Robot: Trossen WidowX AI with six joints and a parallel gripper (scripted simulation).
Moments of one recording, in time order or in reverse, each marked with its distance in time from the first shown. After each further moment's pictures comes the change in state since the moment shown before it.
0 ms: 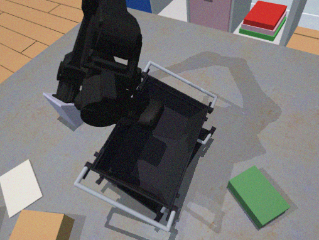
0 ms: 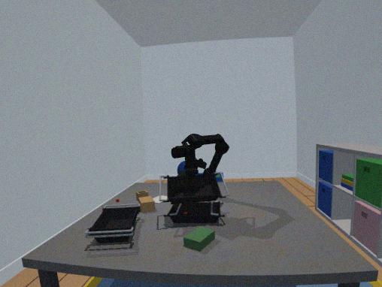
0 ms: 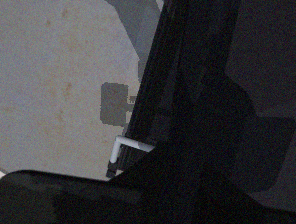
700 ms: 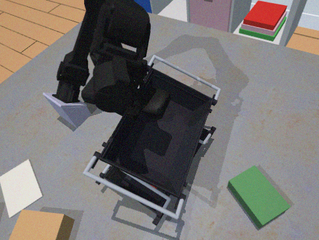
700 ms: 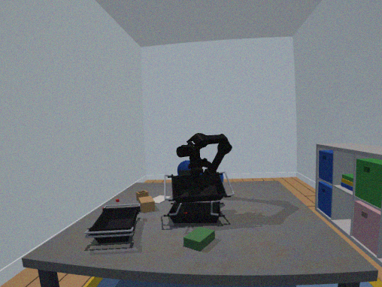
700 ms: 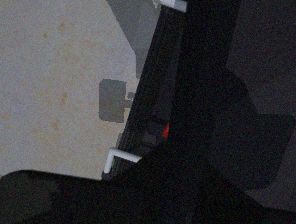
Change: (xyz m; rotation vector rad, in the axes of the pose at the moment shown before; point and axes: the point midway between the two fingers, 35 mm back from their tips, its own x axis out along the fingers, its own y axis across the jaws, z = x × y) arm -0.002 -0.005 0.023 -0.019 0.013 -0.009
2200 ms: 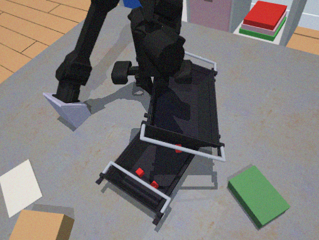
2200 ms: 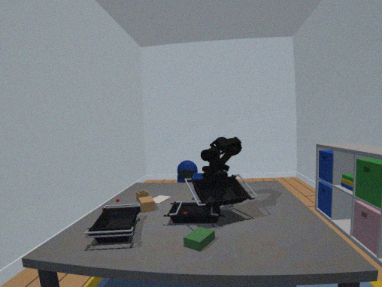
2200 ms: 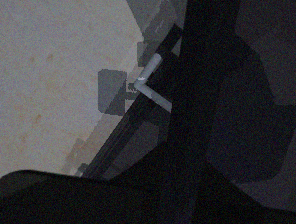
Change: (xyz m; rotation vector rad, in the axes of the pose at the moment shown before) arm 0.020 -0.016 0.099 -0.295 0.044 0.040
